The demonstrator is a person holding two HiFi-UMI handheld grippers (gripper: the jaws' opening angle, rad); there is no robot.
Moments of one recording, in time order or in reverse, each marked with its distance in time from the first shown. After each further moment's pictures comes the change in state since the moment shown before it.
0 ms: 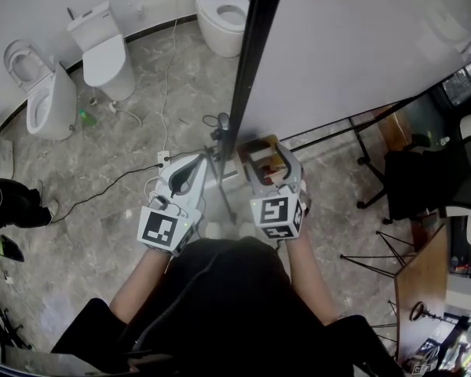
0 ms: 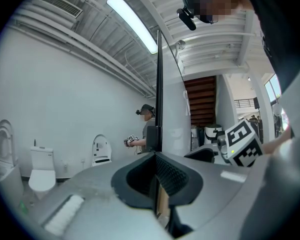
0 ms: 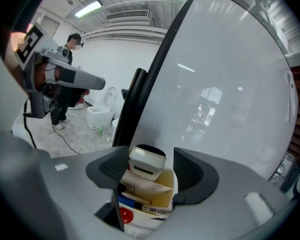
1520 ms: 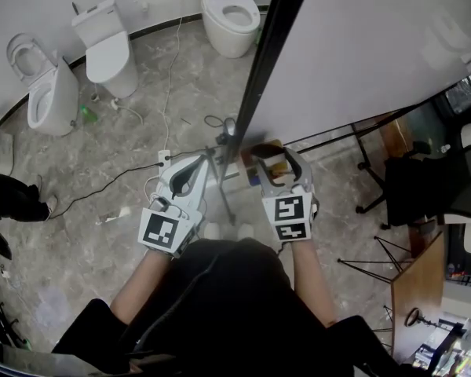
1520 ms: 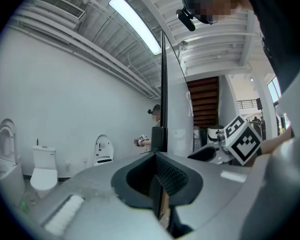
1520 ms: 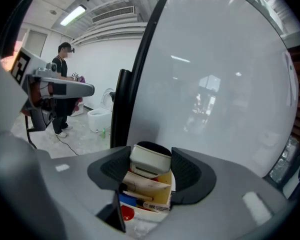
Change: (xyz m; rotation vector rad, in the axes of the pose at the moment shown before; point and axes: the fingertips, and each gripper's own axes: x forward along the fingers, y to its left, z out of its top) left arm -0.001 0.011 0.002 -0.014 -0.009 0.027; right arm 0.000 -0.014 -0.001 0.116 0.067 0.036
